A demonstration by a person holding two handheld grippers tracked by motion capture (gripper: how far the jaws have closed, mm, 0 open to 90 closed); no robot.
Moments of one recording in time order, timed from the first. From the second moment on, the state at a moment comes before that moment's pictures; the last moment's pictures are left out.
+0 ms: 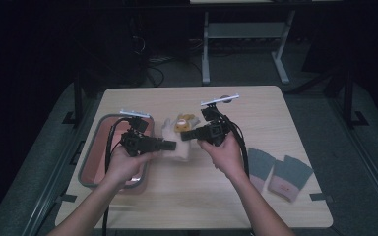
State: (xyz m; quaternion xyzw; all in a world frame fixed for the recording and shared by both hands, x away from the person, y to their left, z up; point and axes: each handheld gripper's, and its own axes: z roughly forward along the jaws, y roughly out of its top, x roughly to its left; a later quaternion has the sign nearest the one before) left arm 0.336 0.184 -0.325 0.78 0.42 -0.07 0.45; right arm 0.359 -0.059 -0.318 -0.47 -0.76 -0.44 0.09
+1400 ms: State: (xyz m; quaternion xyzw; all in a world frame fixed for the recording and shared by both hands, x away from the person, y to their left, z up) left arm 0.333 0.275 -0.291 0.76 0.45 -0.03 0.47; right arm 0.386 0.031 -0.283 -0.41 -0.78 -0.45 0.11
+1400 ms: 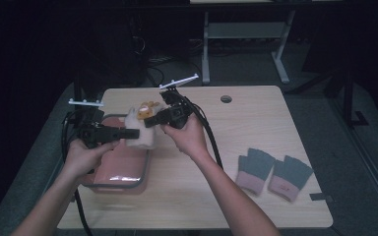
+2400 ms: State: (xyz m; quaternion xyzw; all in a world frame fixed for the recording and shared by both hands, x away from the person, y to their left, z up) left arm 0.332 0.325 -0.318 0.75 0.49 -0.04 0.45; right arm 0.399 0.084 -0.320 -0.41 -0.78 -0.44 0.17
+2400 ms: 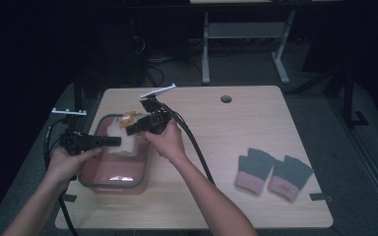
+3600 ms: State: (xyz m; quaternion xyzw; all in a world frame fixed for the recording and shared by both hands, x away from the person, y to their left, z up) left arm 0.342 0.334 -0.372 0.77 0.54 -0.05 0.35; right arm 0.409 0.116 -0.392 -0.44 -0.79 -0.38 0.21
